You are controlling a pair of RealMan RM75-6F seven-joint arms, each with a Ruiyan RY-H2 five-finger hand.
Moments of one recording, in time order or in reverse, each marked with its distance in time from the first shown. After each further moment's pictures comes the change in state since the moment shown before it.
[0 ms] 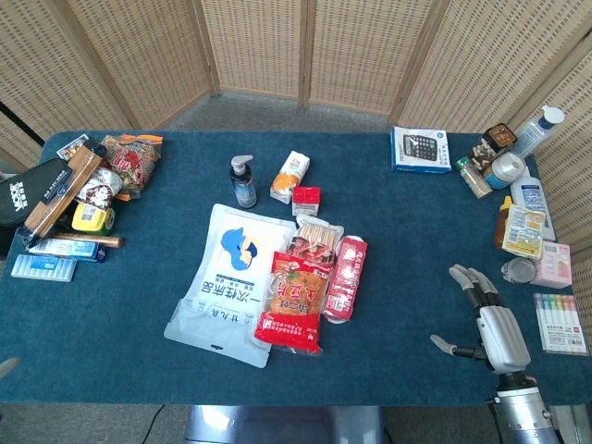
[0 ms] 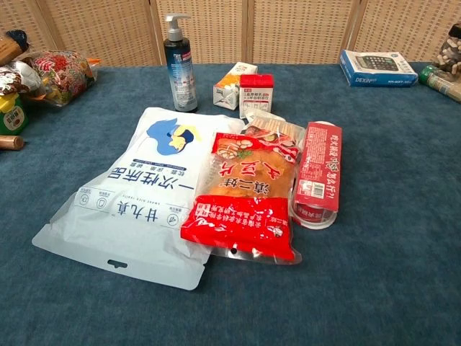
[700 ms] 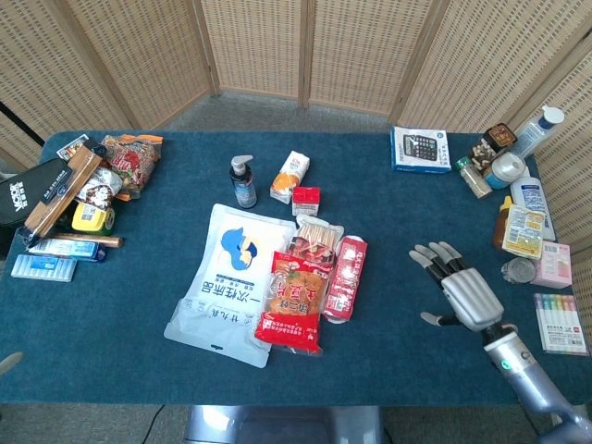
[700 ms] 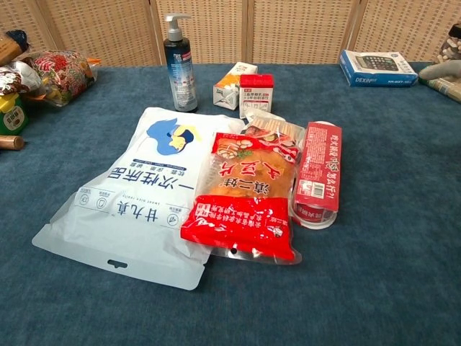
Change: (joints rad) left arm -0.012 -0.006 -0.010 -0.022 -0.023 -0.036 0.040; right arm 0.283 -0.051 0.025 0.414 -0.173 -0.212 0.073
